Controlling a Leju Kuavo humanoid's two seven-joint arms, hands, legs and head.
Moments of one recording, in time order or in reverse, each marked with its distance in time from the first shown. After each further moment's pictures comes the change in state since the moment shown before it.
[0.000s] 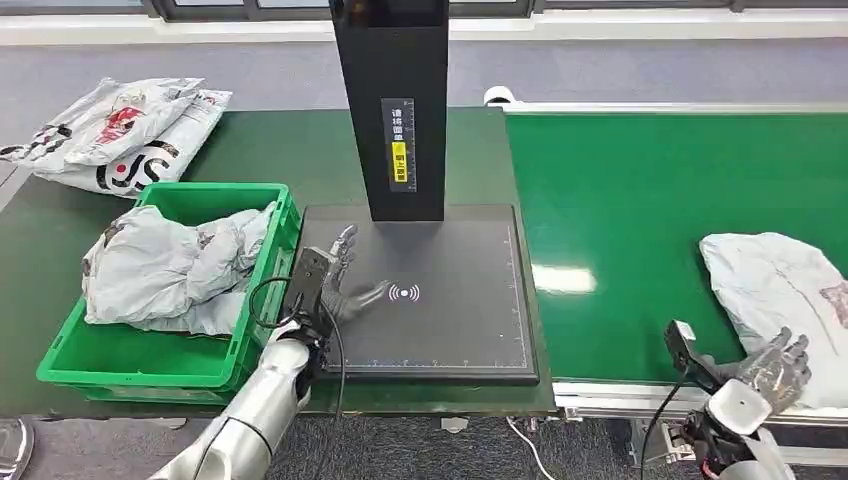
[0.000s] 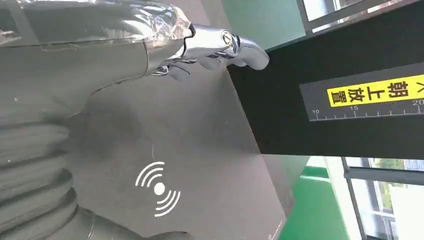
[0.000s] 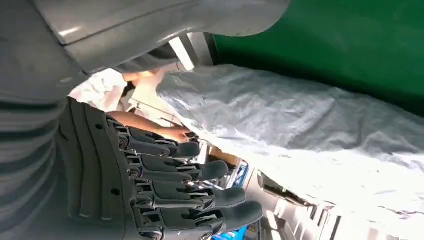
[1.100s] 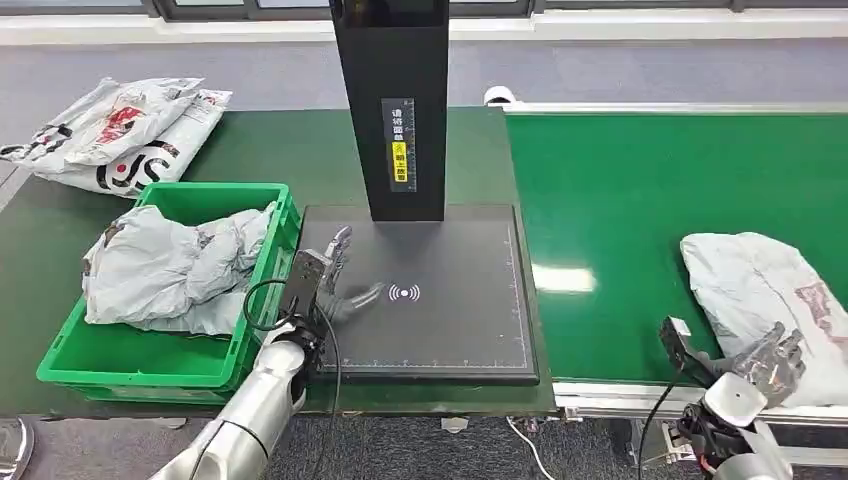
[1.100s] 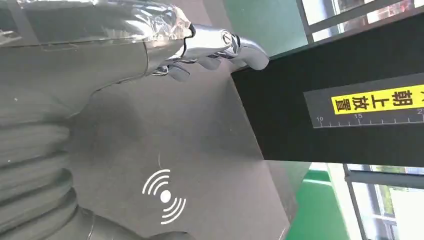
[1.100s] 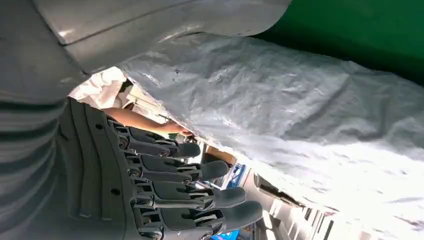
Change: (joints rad) left arm 0.013 0.015 0.000 -0.018 0.001 0.000 0.000; right arm -0.023 0.000 0.024 0.016 0.000 0.036 0.010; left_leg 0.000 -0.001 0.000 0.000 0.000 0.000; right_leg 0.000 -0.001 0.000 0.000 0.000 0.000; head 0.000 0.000
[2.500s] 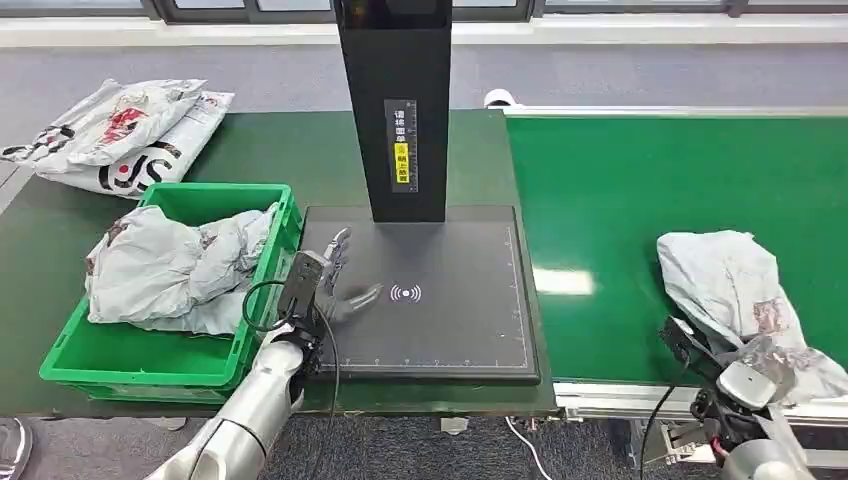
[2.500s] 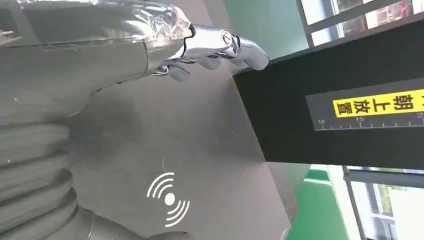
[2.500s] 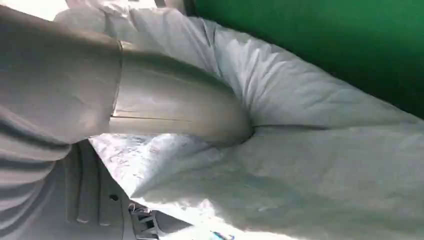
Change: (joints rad) left arm -0.005 0.008 0.000 0.024 0.010 0.008 -0.012; right arm -0.045 -0.025 -0.033 0.016 -0.056 0.162 -0.107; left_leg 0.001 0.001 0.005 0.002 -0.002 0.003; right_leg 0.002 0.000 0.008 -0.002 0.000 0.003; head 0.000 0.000
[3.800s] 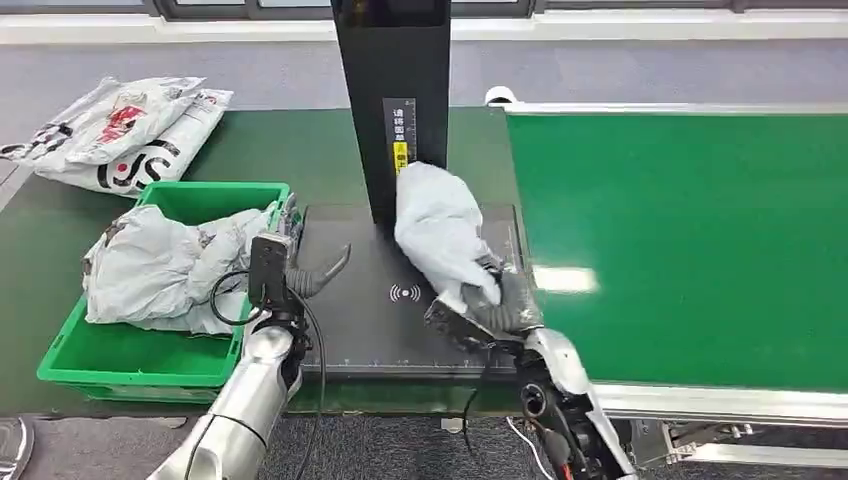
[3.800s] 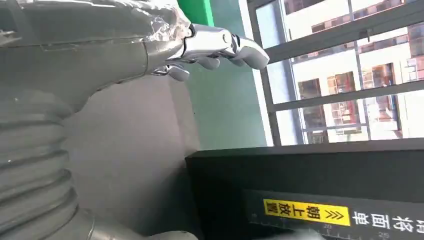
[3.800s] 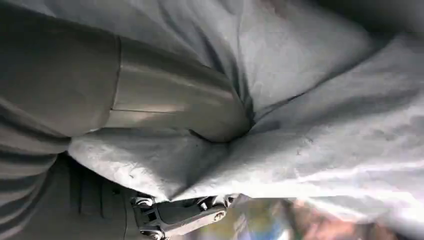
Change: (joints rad) left arm -0.001 -0.024 0.088 -0.142 0.007 0.212 -0.060; right arm 0.217 0.393 0.593 -0.768 -0.494 0.211 -0.502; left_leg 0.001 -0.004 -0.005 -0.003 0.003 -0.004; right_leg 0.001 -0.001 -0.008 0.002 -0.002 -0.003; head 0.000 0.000
